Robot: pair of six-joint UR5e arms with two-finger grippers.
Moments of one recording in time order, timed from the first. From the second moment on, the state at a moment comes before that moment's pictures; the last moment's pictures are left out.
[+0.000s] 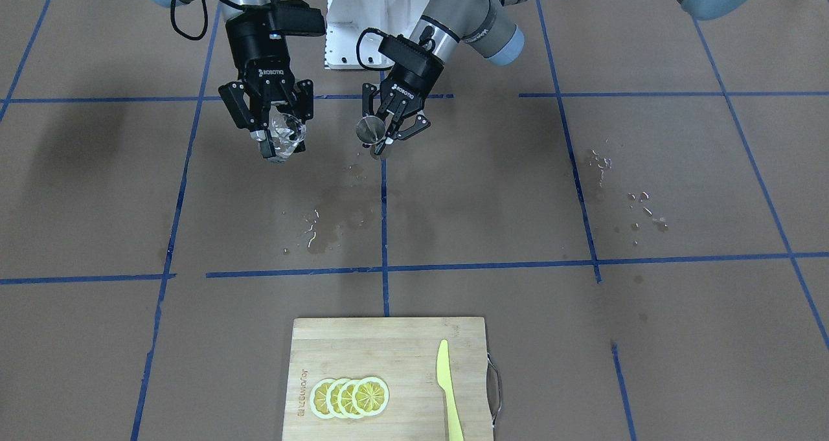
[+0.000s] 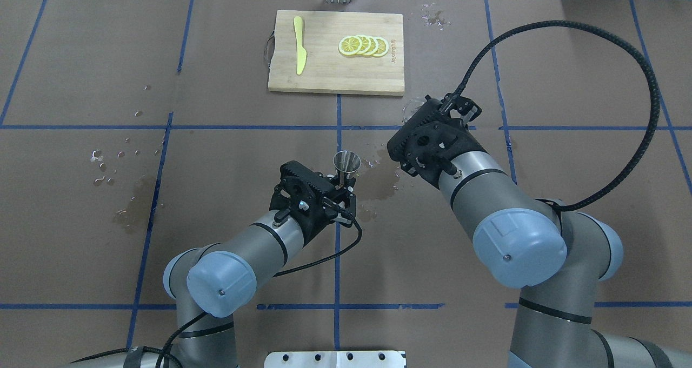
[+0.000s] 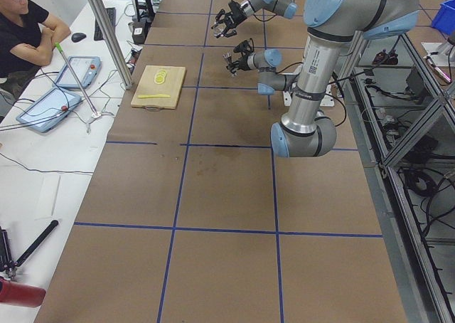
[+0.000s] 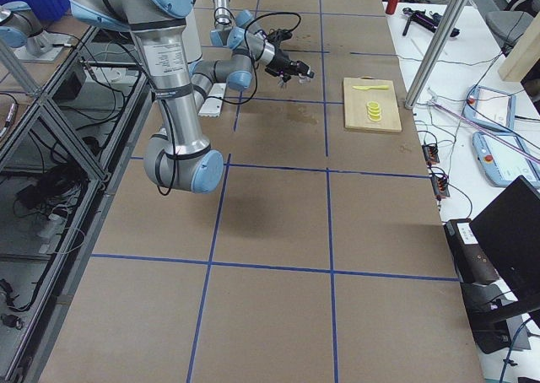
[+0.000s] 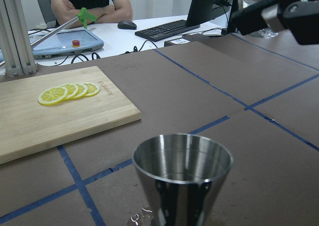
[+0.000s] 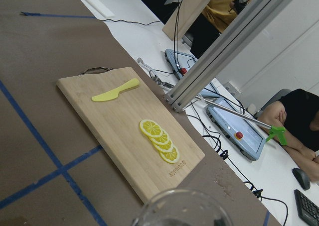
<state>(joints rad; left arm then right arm) -0.23 -2.15 -1.61 -2.52 -1.08 -0.68 0.34 -1.22 2.05 -1.19 0.92 0.25</state>
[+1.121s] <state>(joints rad) -0.23 -2.25 -1.53 -2.52 -1.08 -0.68 0.32 -1.18 2.06 -1.25 0.87 0.09</state>
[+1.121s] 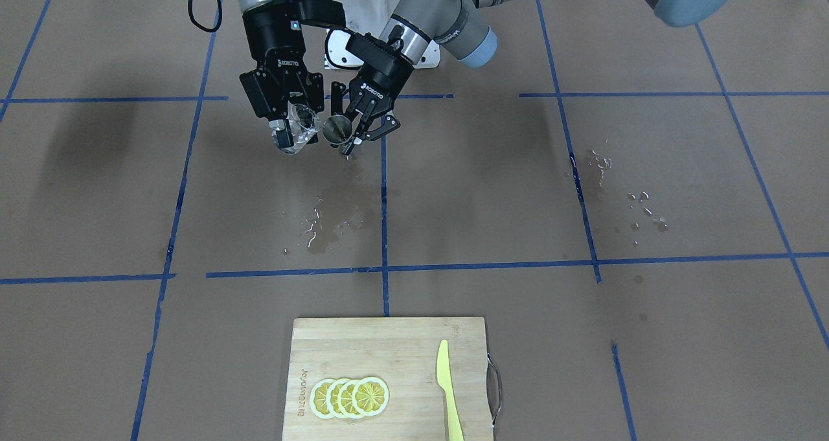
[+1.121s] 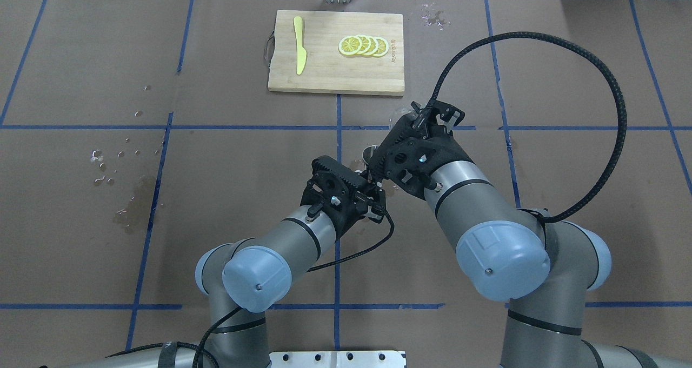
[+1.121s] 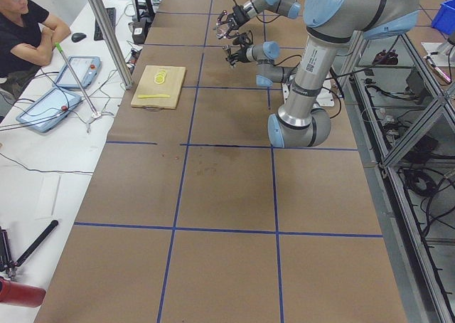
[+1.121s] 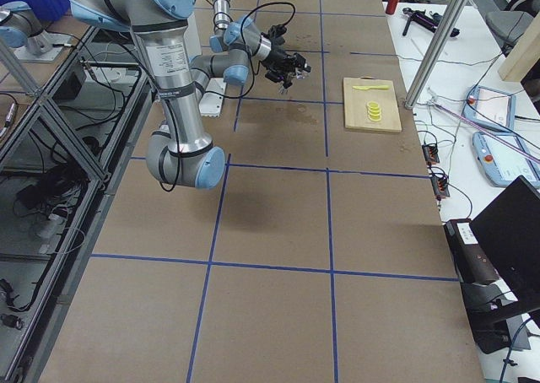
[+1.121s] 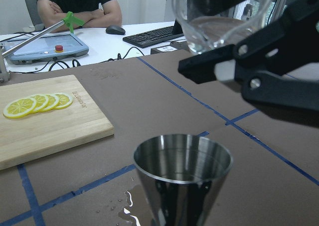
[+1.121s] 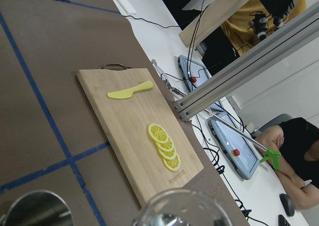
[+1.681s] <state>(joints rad) -0.23 -2.27 -1.52 -2.52 -1.08 -0.68 0.31 -1.15 2.06 -1.28 0.85 -0.06</state>
